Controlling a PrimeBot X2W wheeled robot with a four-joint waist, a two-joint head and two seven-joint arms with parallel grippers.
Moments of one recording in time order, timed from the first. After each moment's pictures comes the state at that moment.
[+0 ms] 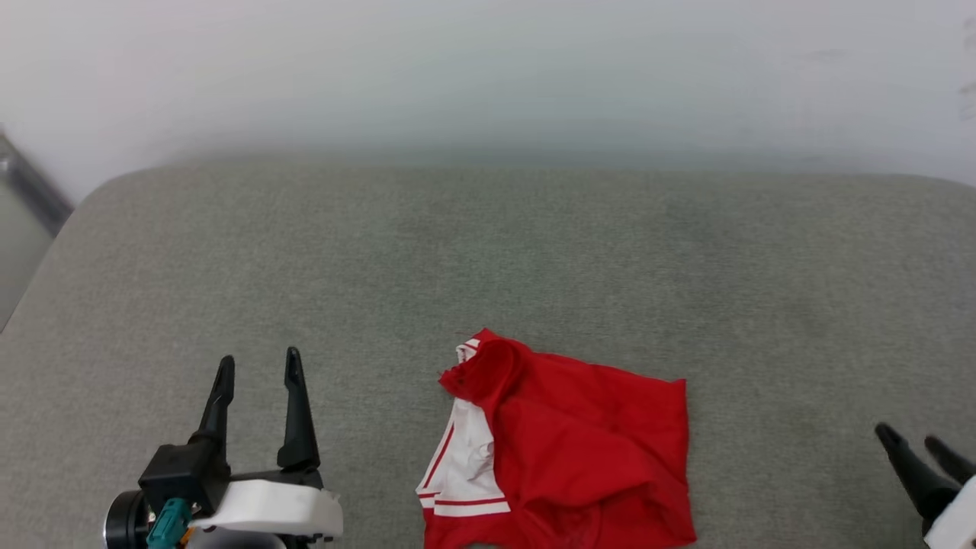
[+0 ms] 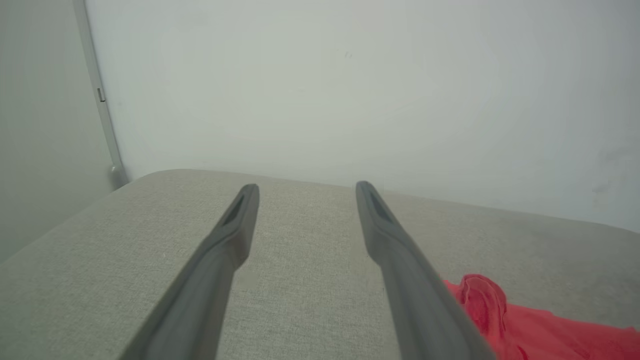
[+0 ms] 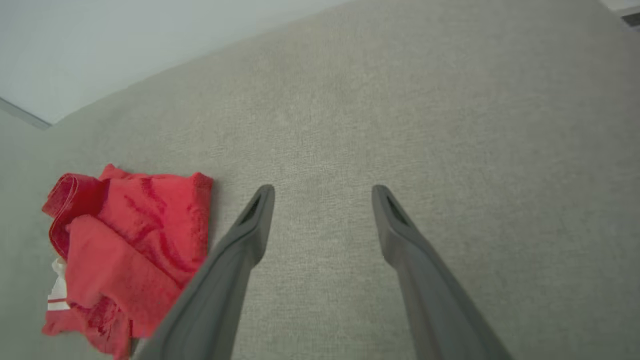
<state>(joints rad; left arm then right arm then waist) 0.03 0.25 -0.22 -0.03 -0.39 0.25 -0.26 0.09 -0.22 -0.26 -0.08 0.54 0.13 0.47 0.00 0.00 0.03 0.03</state>
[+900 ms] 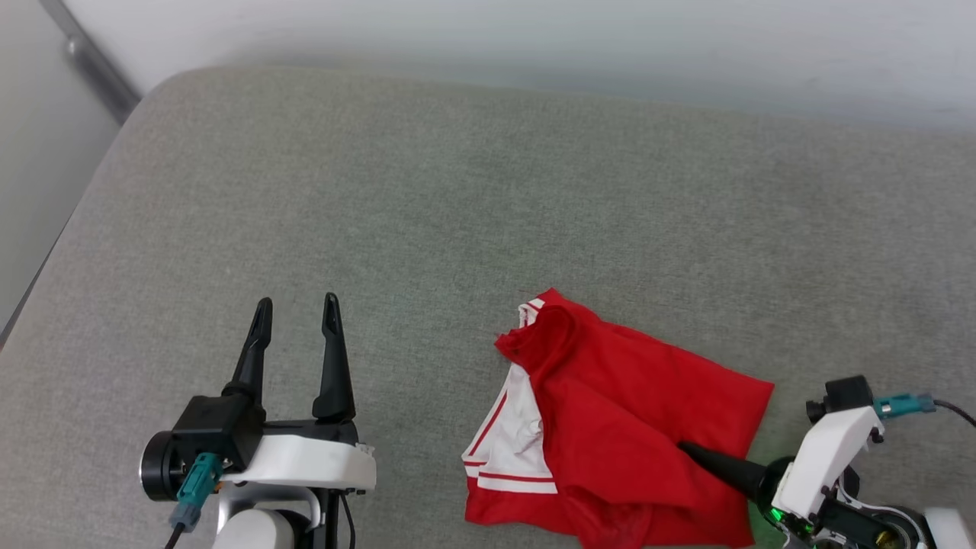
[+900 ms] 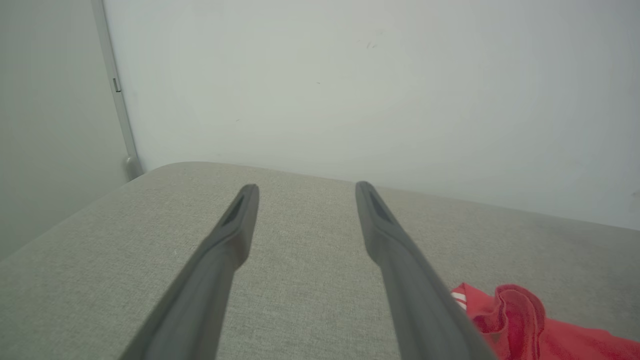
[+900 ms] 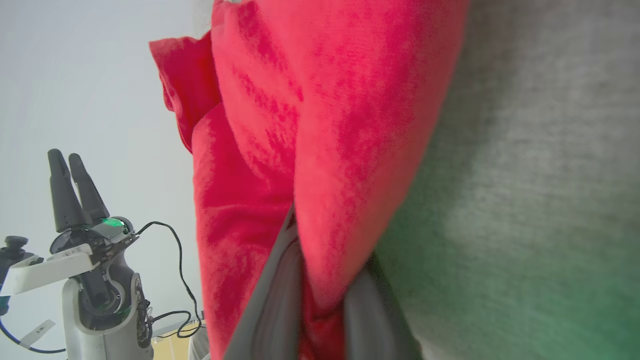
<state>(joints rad) -0.10 0.12 -0.18 0.00 -0.29 0.14 -0.26 -0.14 -0.09 -0.08 0.29 1.06 0.13 0.87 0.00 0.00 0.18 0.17</state>
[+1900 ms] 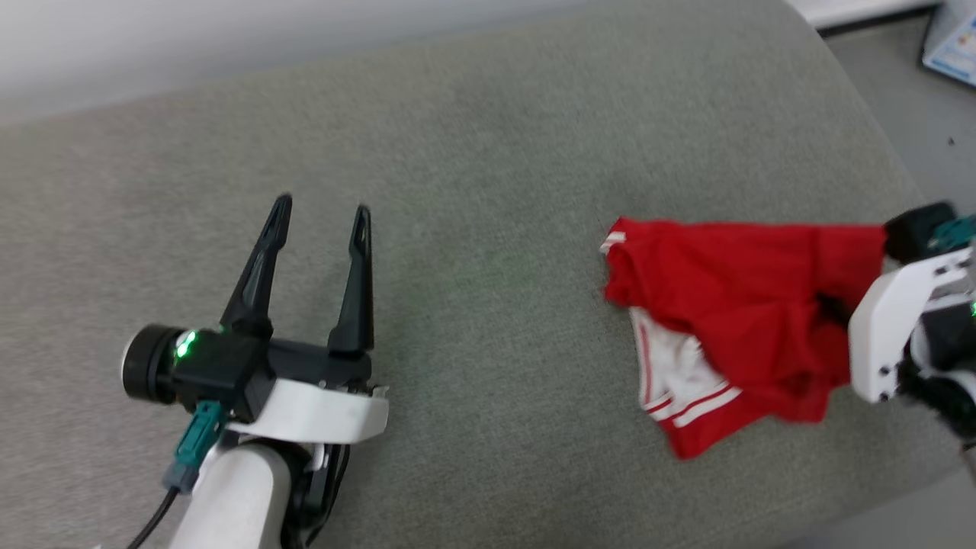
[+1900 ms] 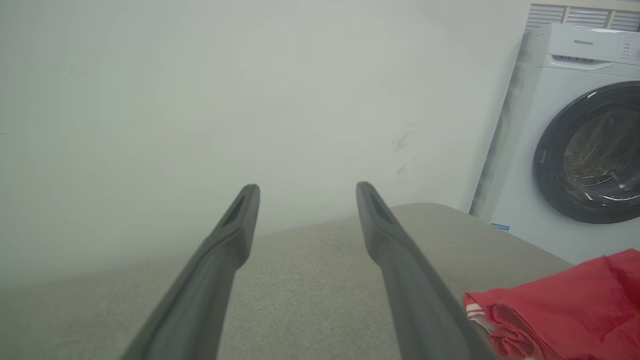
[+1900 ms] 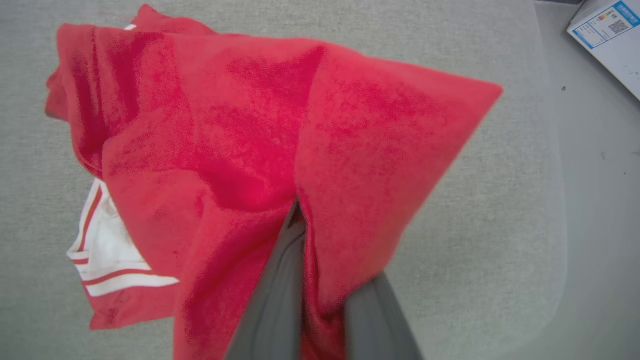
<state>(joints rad) -0.22 0.18 -0.23 -0.14 -0.19 0.07 -0.21 -0.47 -0.48 0.25 0.31 0.51 0.13 0.62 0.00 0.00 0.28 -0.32</state>
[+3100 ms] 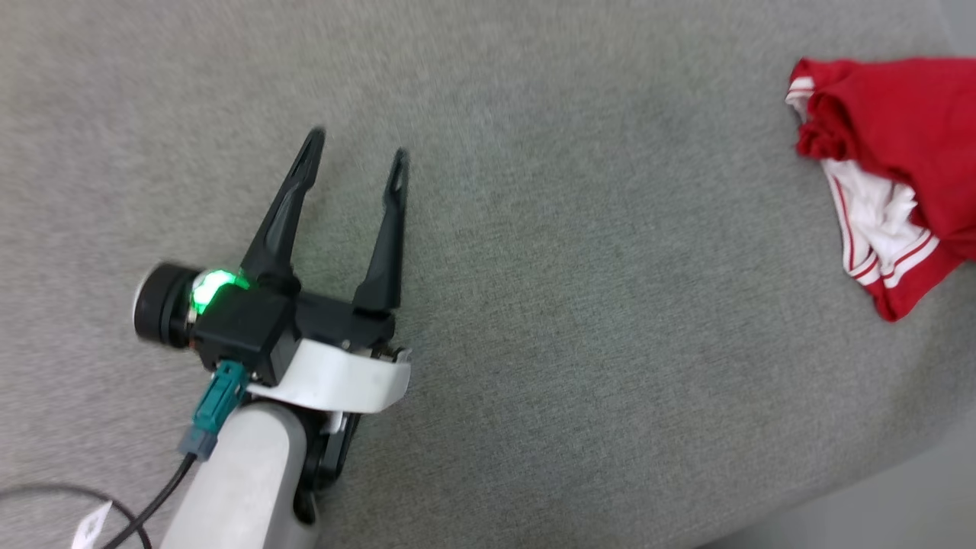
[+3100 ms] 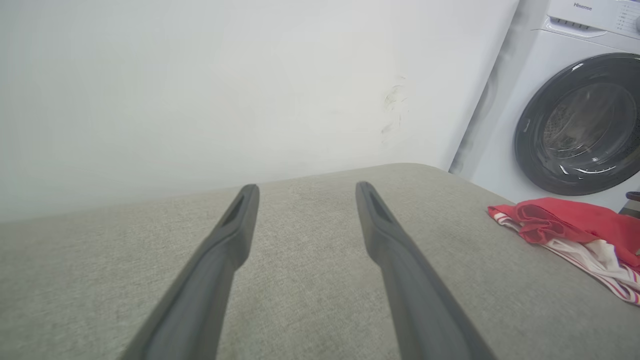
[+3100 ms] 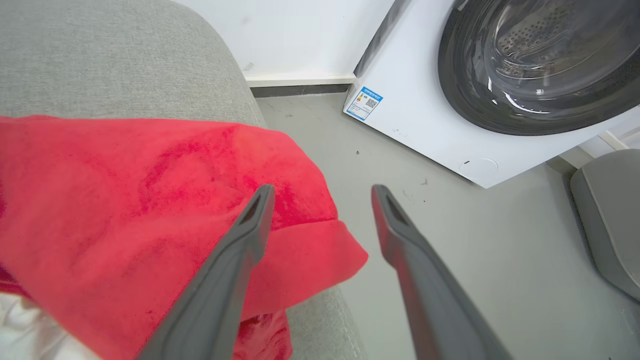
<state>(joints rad) -0.35 0.19 -0.30 -0.15 -0.17 0.05 -0.18 -0.83 -0.48 -0.18 1.01 0.08 0.13 -0.16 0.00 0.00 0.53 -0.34</state>
